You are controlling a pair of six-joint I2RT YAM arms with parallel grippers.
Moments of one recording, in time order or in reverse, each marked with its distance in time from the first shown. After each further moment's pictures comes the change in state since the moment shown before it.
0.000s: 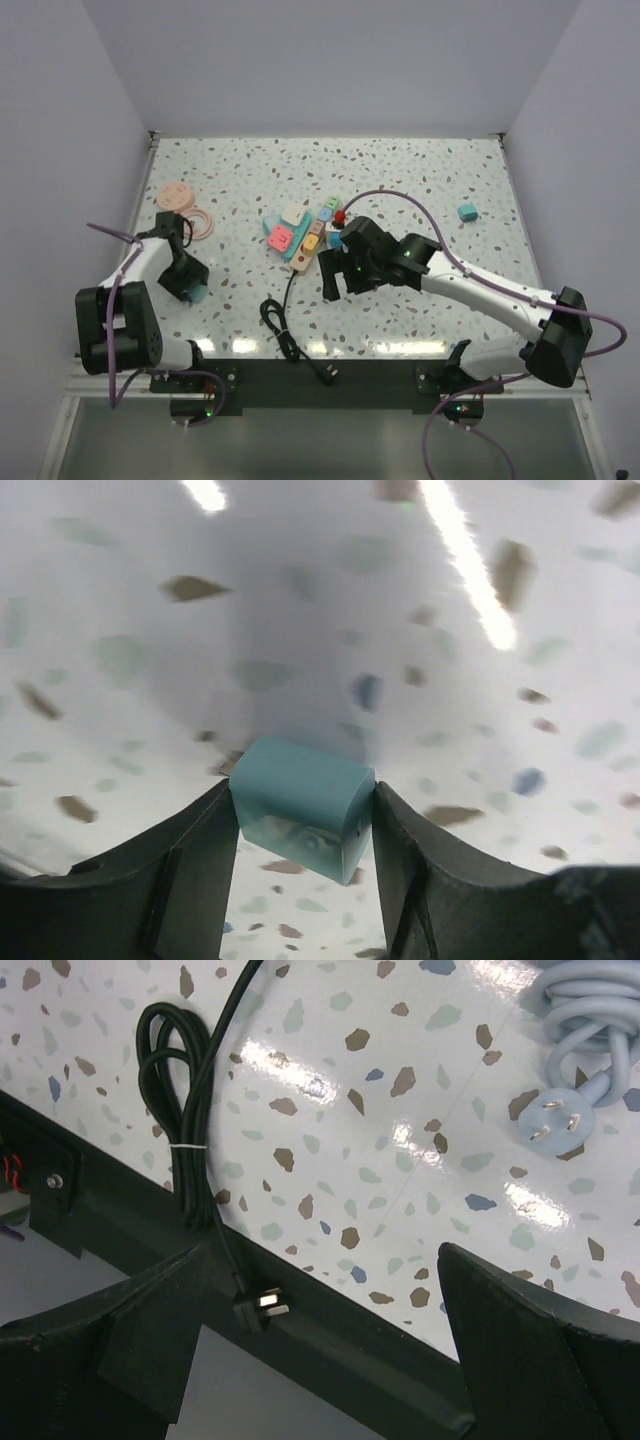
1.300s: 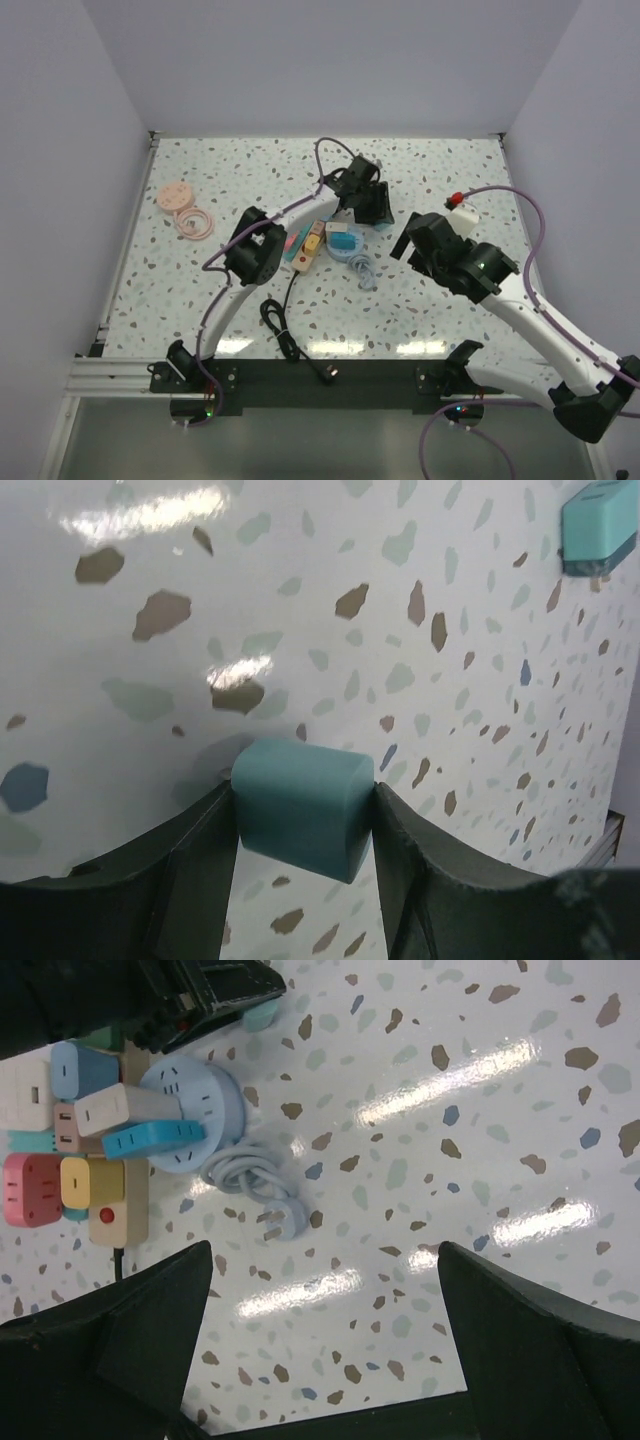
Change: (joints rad) left arm -0.921 1.086 1.390 0.285 0.390 0.108; right arm -0.238 -0.341 -0.066 -0.225 0.537 0.424
